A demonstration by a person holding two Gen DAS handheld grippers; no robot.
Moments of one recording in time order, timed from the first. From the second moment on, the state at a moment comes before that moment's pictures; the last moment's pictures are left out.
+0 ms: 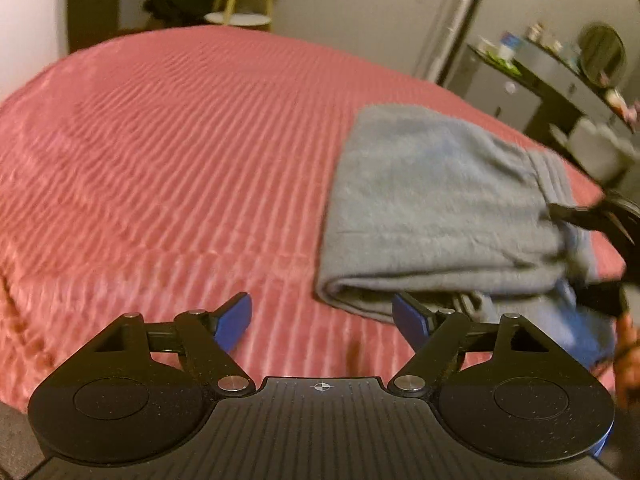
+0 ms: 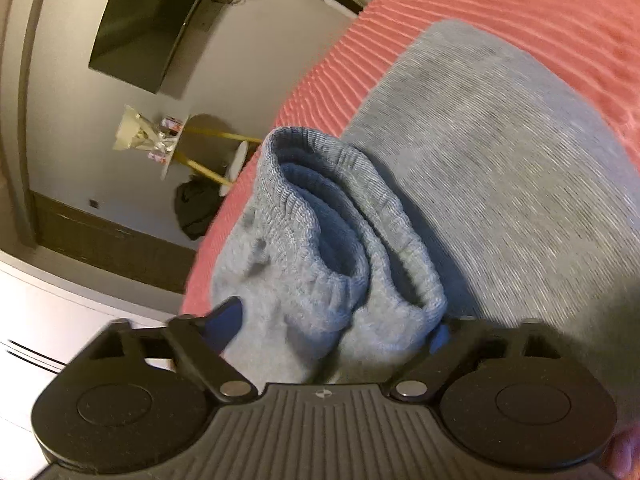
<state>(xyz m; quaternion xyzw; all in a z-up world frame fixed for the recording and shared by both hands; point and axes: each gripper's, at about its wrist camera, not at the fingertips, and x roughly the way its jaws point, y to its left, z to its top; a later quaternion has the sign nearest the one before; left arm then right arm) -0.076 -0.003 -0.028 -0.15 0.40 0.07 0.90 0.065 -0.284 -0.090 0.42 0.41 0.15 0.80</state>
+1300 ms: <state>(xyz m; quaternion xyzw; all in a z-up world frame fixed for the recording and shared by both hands) -0.058 -0.008 -0.062 -0.15 0.41 0.05 0.90 0.032 -0.307 -0.051 0.36 0.37 0.02 0.86</state>
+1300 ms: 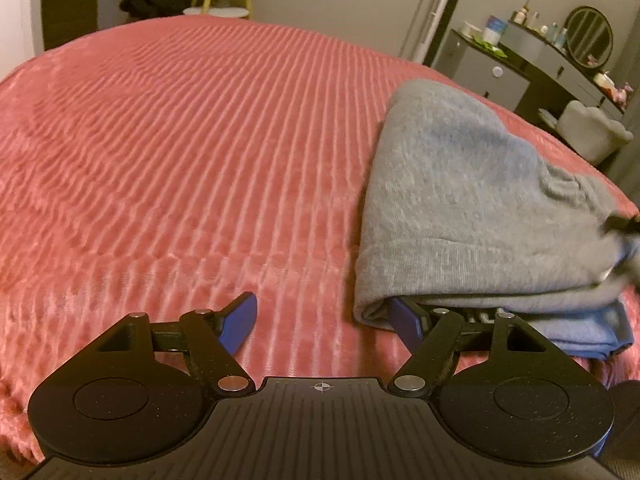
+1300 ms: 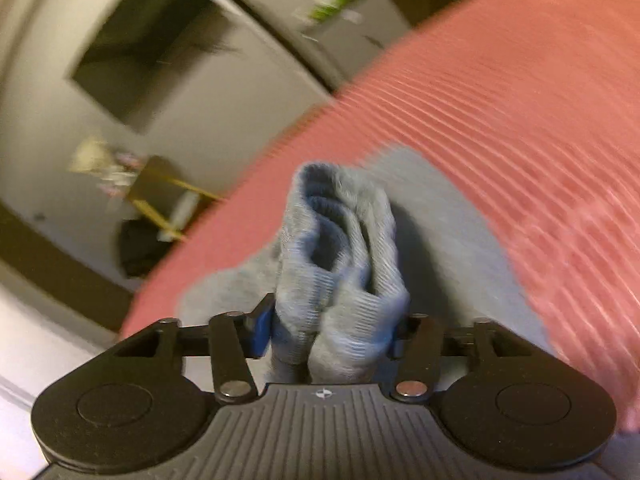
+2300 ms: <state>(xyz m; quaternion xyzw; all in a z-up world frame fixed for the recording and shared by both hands) -0.056 -0.018 -0.067 -0.11 0.42 0.04 0.90 0.026 -0.301 -0.098 0.37 0.35 0.03 0.86</state>
